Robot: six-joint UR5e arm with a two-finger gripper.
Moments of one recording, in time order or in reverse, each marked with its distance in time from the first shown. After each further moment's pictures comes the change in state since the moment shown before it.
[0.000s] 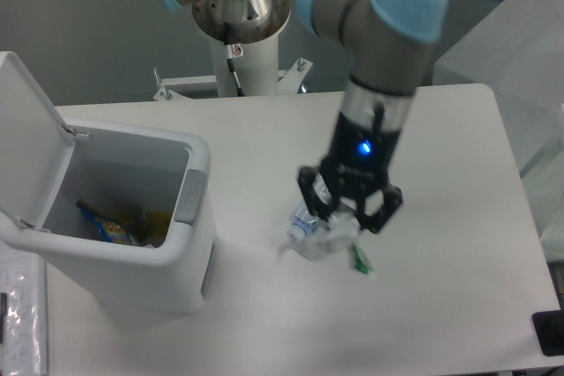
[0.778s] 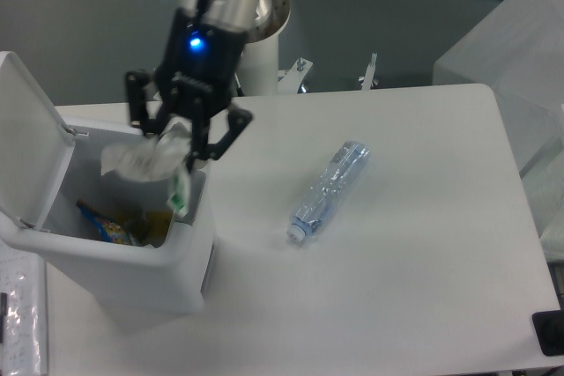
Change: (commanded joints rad) arm -0.212 0.063 -0.127 0.063 -0.008 -0.026
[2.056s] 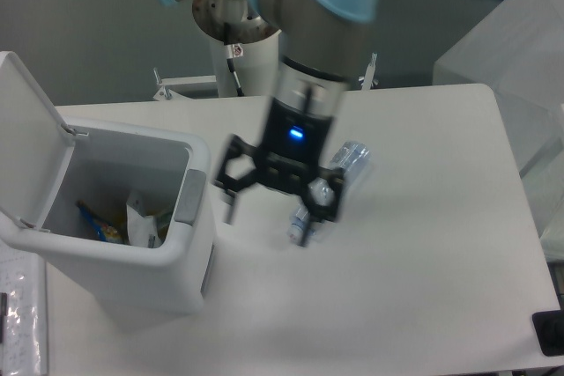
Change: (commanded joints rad) arm 0.282 -0.251 0.113 -0.005 0.002 0.000
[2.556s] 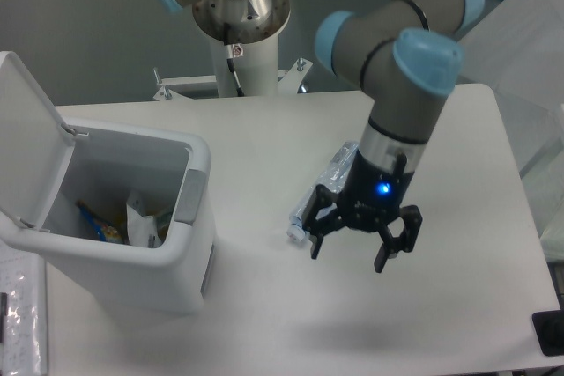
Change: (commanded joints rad) arm 0.009 -0.092 -0.012 -0.055 0.126 0.126
